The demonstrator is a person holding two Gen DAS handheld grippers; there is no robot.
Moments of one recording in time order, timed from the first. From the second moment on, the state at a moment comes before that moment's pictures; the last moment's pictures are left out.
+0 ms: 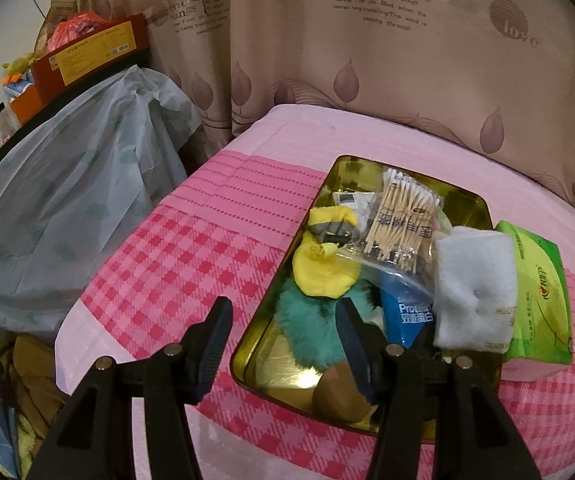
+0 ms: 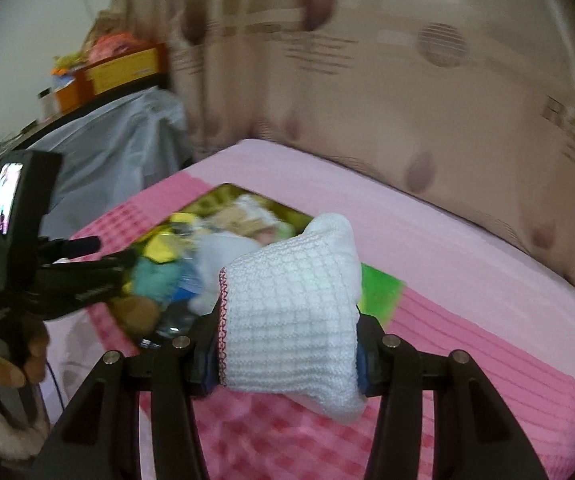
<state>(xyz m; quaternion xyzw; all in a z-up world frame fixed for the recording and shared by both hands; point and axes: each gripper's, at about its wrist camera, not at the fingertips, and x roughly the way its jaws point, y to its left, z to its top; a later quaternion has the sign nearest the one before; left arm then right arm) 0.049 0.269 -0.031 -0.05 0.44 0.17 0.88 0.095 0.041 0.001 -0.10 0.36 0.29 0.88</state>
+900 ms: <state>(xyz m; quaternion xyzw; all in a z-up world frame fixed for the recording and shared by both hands) 0.051 0.278 -0.035 -0.05 0.44 0.19 0.87 0.163 0.127 -0.057 -0.14 0.40 0.27 0.86</state>
